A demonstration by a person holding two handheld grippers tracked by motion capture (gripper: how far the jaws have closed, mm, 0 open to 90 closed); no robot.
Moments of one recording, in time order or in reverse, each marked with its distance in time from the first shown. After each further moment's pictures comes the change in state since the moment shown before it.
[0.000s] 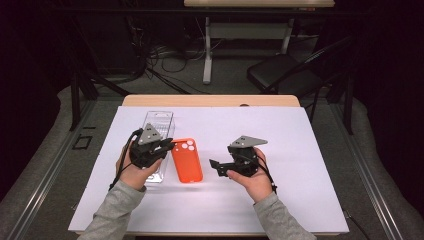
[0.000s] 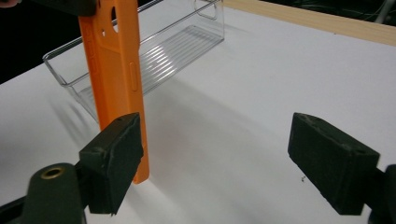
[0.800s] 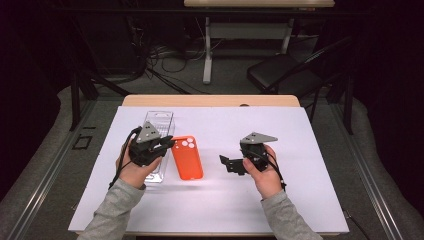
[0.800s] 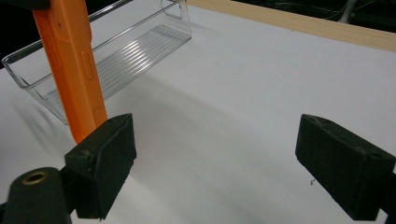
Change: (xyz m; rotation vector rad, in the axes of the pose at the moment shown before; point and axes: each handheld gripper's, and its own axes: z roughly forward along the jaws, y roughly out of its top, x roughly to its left) left arm 0.005 0.001 0.002 -0.028 -0.006 -0.003; right arm -0.021 0.000 -0.014 0.006 -0.082 0.022
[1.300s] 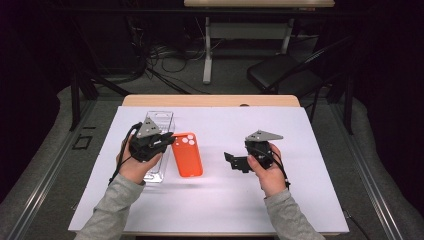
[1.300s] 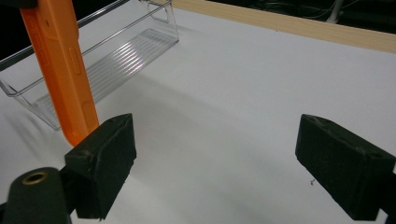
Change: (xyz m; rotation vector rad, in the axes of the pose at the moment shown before) left arm 0.010 0.011 0.004 0.005 -0.017 -0.001; right arm -0.011 0.002 -0.006 -0.011 -0.026 0.026
